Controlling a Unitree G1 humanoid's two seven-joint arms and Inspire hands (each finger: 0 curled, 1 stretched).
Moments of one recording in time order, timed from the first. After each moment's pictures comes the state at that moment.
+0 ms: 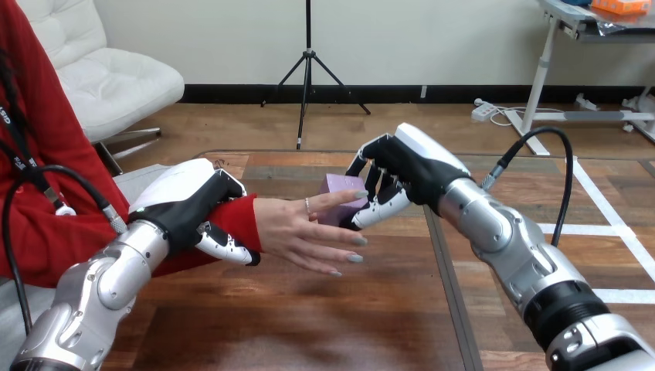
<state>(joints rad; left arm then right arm) -0.41 0.51 -0.20 0.49 0.56 -0.20 -0.19 -0.76 -0.25 0.27 0.92 -0.45 -0.21 0.14</state>
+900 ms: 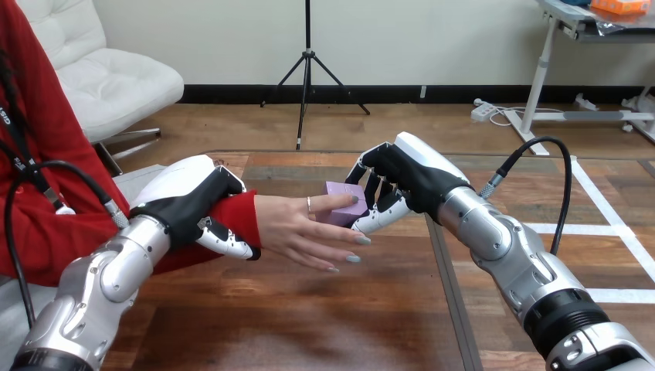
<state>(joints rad) -0.45 0.50 -0.20 0.54 0.56 -0.20 -0.19 -0.73 -0.25 0.27 0.90 -0.45 -0.21 0.14</state>
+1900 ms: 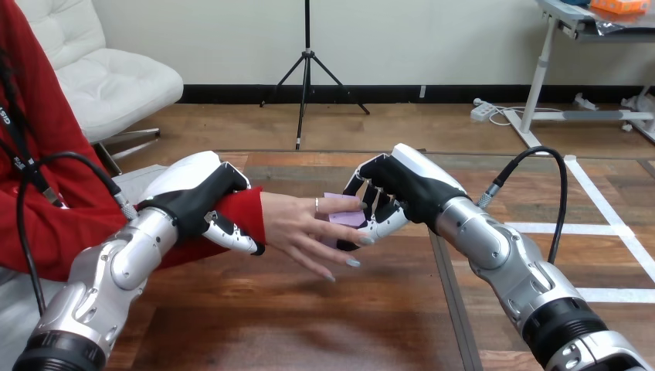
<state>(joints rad) -0.52 0.48 -0.22 0.64 0.57 -0.20 -0.19 -0.71 -0.24 0.27 0.90 -0.45 -0.21 0.16</state>
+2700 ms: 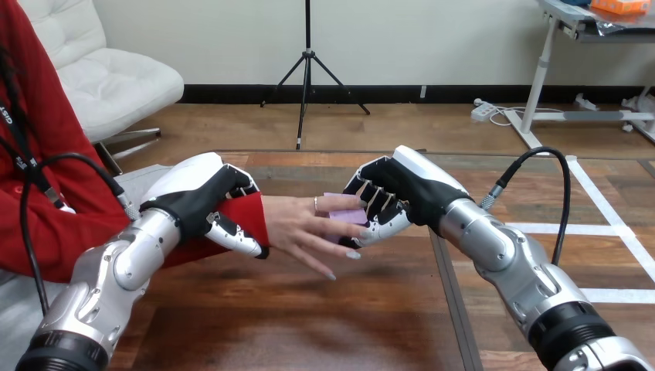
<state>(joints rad) -0.52 0.47 -0.23 0.64 0.57 -0.20 -0.19 -0.68 -0.26 0.27 0.84 -0.45 -0.21 0.19</state>
